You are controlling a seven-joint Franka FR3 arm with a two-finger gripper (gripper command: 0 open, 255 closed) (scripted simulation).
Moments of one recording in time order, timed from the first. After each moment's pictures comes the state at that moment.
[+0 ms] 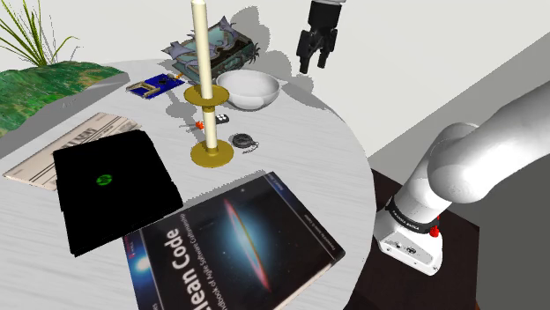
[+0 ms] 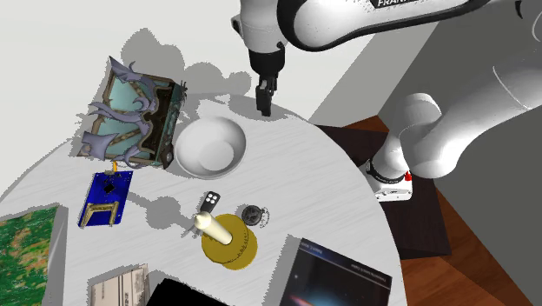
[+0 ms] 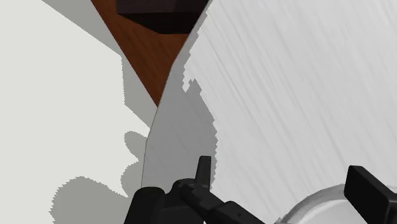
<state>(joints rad) 0.04 -0.39 -0.05 -2.15 0.02 1.72 0.04</state>
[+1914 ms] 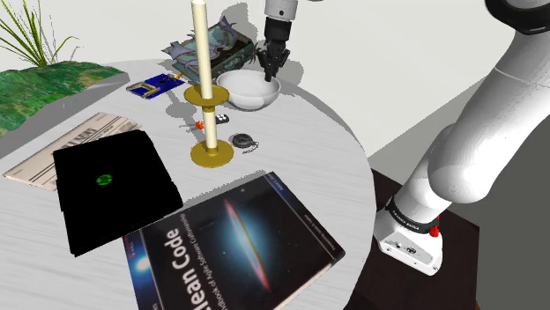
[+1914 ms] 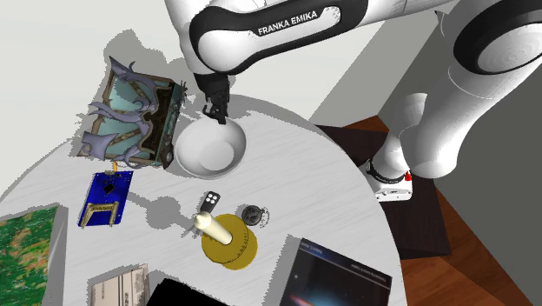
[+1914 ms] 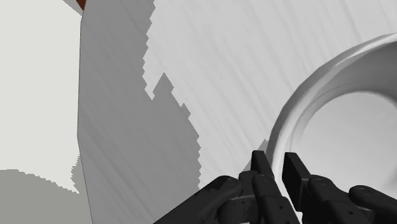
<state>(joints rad) 0.05 0.03 -0.07 -1.87 0.12 1.86 0.01</state>
